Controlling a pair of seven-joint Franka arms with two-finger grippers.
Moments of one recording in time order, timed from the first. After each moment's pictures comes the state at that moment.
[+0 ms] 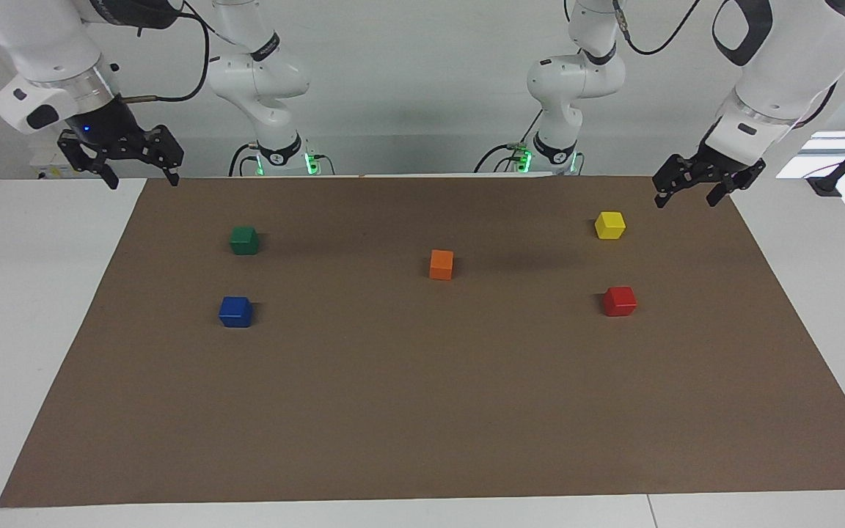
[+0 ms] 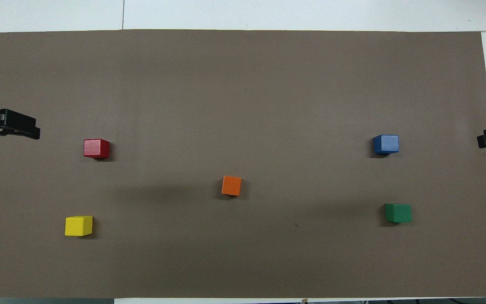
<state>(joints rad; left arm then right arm) 0.04 0.01 -0.07 -1.57 -0.01 1.54 0.01 0.03 -0.06 -0.12 -1.59 -0.03 1.50 -0.15</state>
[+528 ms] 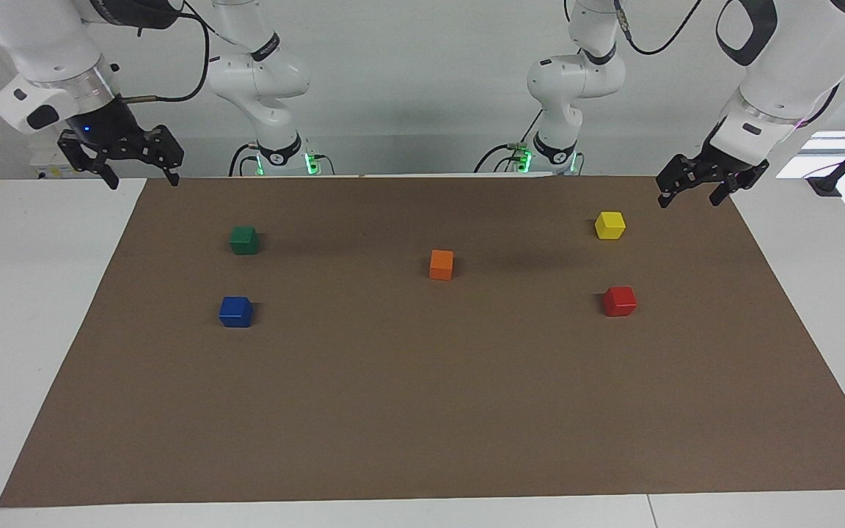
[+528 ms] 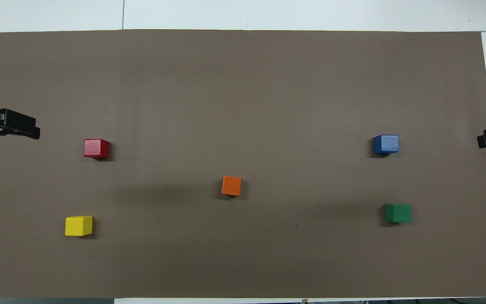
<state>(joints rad) 0.05 0.01 -0.06 -1.57 -0.01 1.54 0.01 0.03 -0.06 -0.12 -1.60 -0.03 1.50 -0.15</state>
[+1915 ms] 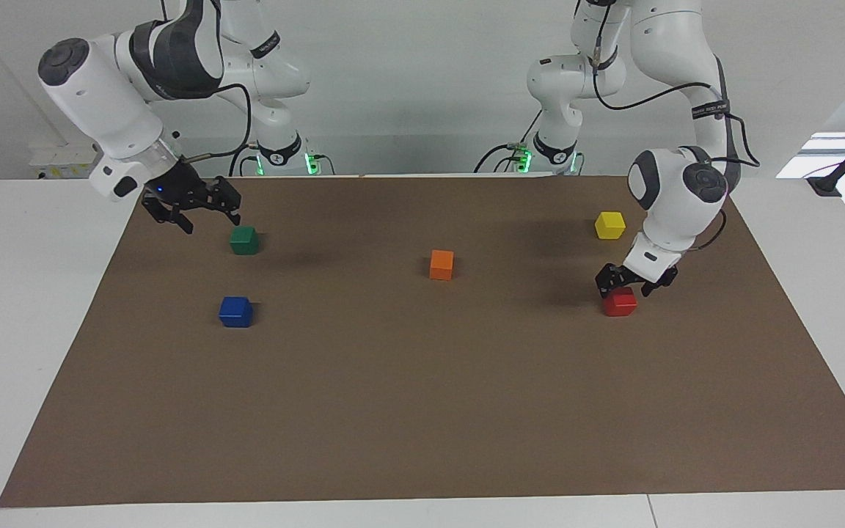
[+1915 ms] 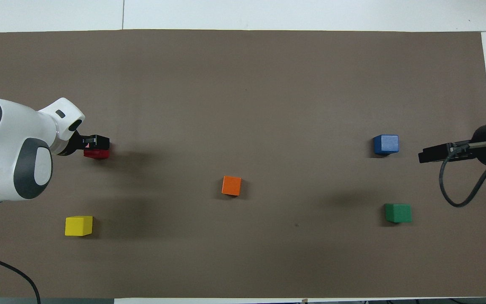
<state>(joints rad) 0.01 0.15 -0.05 -2.15 0.03 2.31 0.00 0.05 -0.13 -0.11 -2.04 0.28 1.86 -0.17</state>
